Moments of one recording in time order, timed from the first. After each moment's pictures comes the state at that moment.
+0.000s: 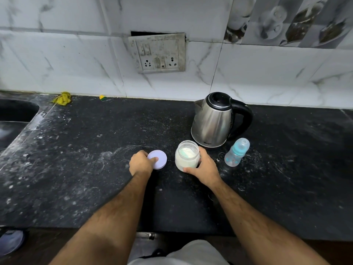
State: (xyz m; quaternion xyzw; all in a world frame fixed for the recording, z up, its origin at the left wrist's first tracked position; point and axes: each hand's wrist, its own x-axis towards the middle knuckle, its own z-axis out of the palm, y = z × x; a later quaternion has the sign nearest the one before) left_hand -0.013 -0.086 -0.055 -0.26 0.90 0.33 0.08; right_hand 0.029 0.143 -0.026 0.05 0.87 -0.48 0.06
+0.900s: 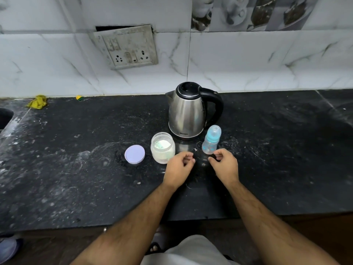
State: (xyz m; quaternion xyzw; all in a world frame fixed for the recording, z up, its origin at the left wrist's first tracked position) left_hand 0.059 0.091 -0.030 0.04 0.84 0.53 0.07; right_hand 0.066 0.267 -0.039 0.19 0.89 -0.40 -0.07
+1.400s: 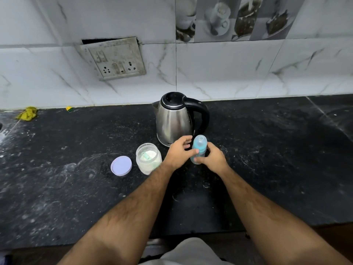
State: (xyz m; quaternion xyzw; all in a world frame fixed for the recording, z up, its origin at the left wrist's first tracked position) left_hand -0.019 0.142 -0.006 0.06 0.80 0.58 0.15; right_hand 0.008 0.305 -0.023 0.12 0.87 -0.47 0.04
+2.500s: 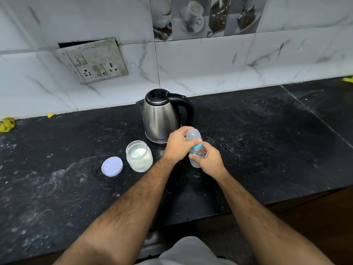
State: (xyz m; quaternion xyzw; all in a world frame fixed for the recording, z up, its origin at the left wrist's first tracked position) left_hand 0.005 0.173 0.026 0.12 0.80 0.57 0.09; right_hand 0.070 0.303 -0.011 0.13 0.83 -0.54 -0.04
